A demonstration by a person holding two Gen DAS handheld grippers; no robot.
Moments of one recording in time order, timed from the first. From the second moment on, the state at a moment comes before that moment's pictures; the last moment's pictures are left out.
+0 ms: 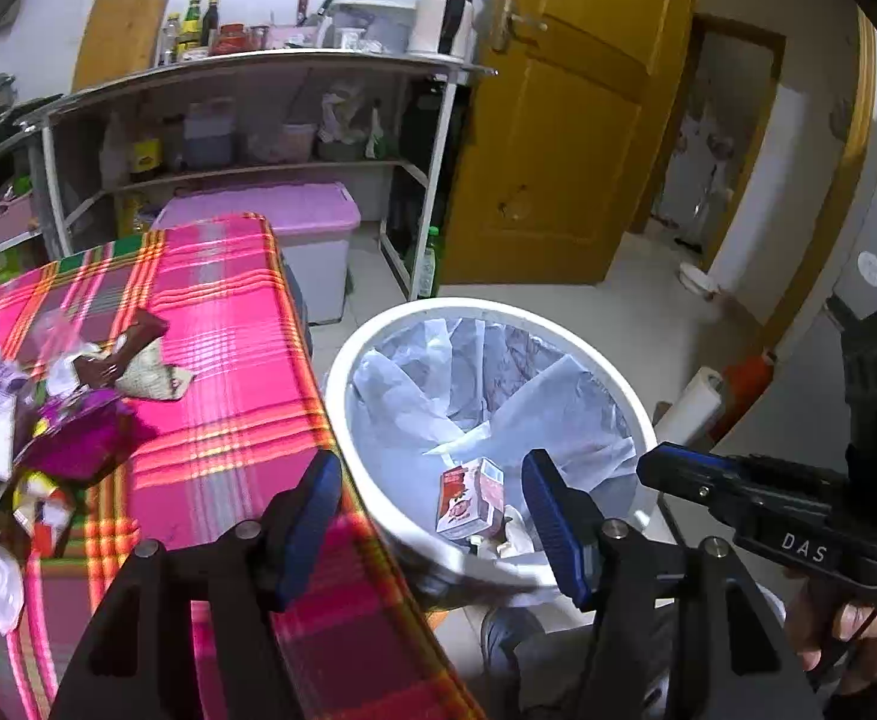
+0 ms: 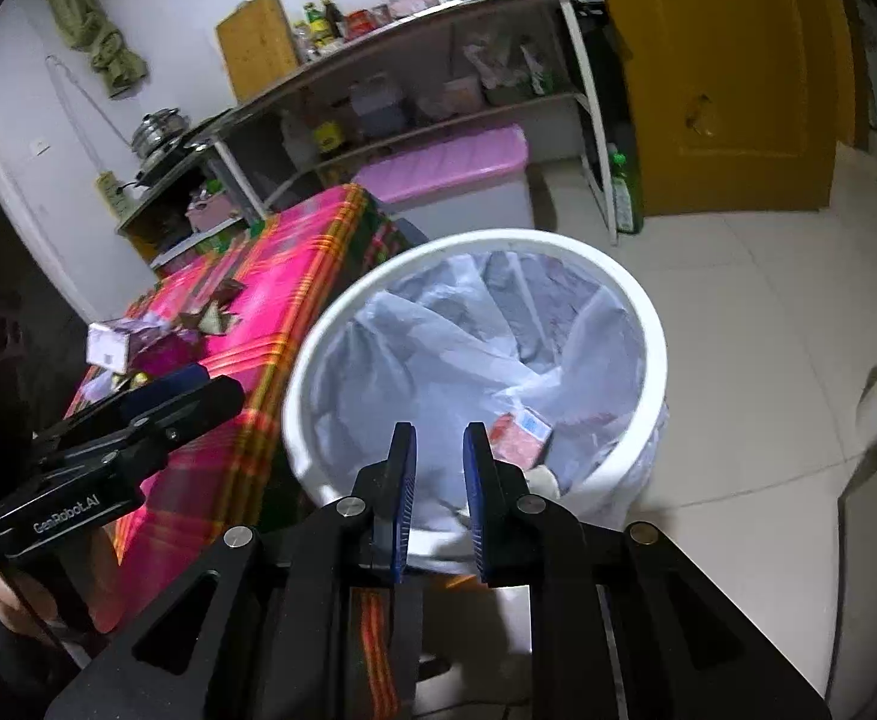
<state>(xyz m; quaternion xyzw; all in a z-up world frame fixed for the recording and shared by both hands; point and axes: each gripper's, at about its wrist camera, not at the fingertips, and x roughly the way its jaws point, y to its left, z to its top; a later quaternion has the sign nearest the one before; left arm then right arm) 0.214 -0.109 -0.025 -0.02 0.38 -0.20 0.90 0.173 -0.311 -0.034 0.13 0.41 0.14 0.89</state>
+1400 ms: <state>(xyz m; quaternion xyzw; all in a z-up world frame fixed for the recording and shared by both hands) 0.084 0.039 -0.004 -0.07 0.33 -0.02 0.94 0.116 -0.187 -0.002 0.02 0.39 0.29 0.87</state>
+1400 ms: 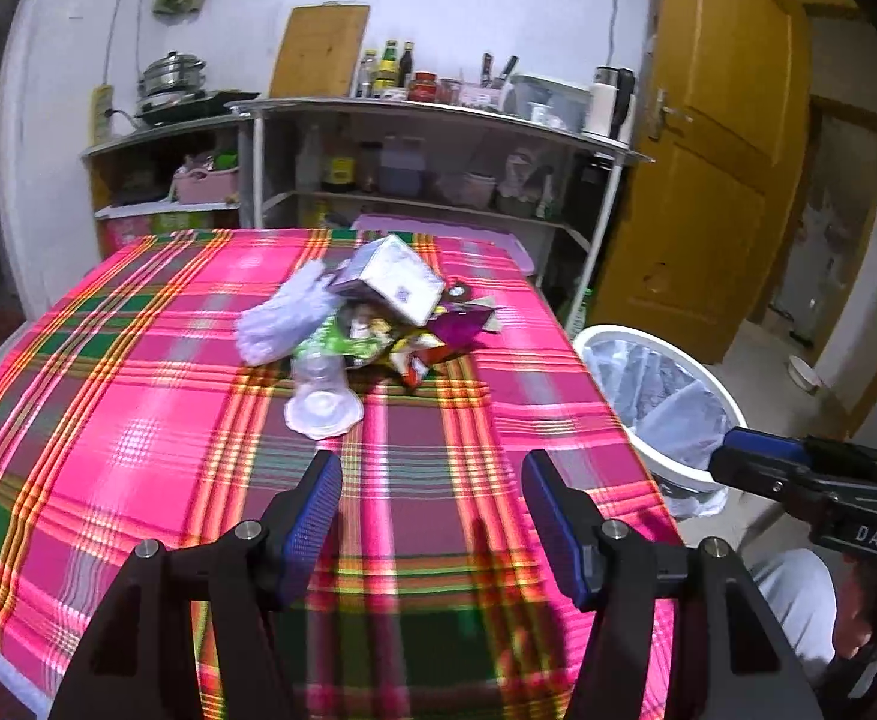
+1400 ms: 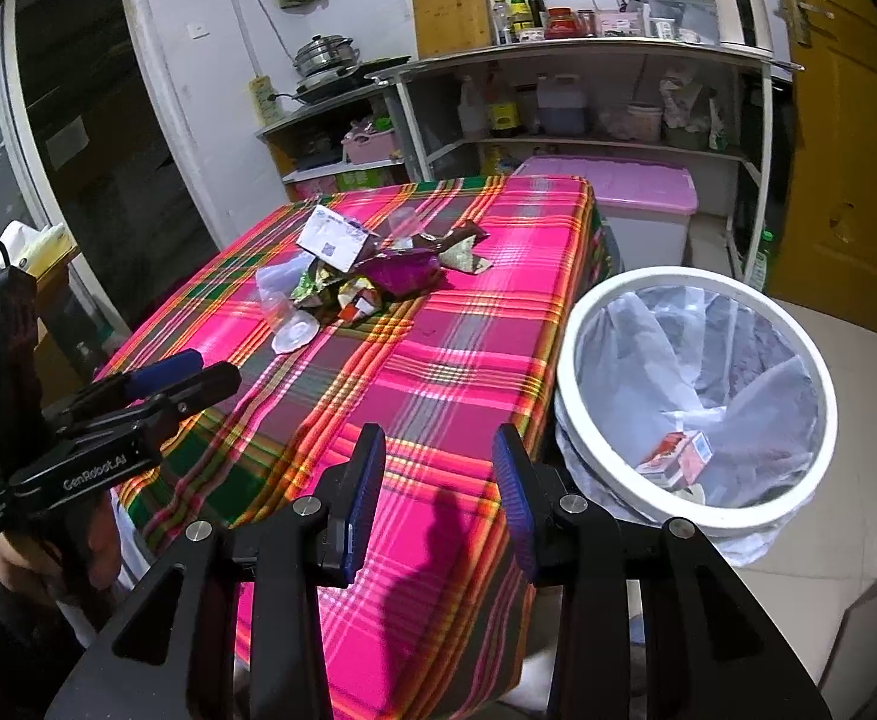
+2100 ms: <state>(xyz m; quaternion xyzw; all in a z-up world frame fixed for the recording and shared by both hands) 0.147 0.083 -0.024 -0.08 0.35 0.04 0.93 0.152 -0.145 0.003 -0.02 0.37 0.32 0.87</state>
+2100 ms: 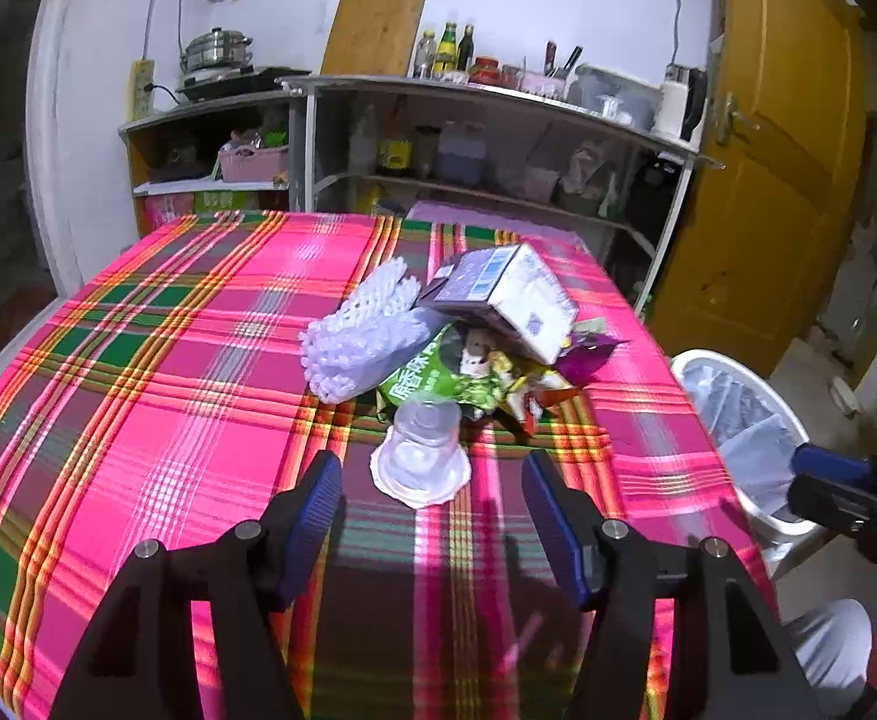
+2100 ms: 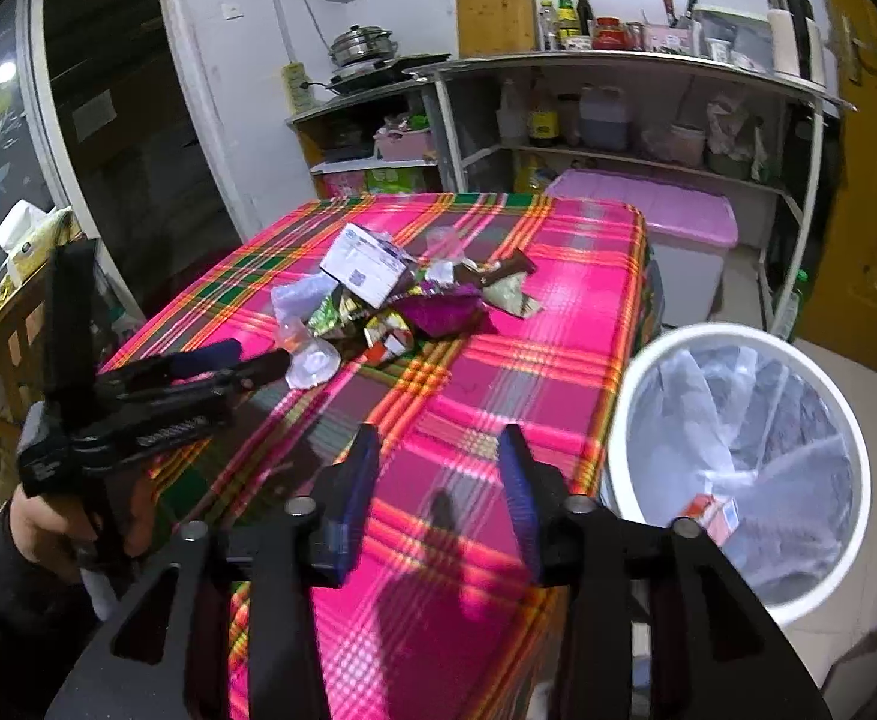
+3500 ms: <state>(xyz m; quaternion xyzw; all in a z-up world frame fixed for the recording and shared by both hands) 0.146 0.130 -0.034 -0.13 0.36 0.01 0.93 0.218 0.003 -0.010 -0.26 0.28 0.35 0.85</state>
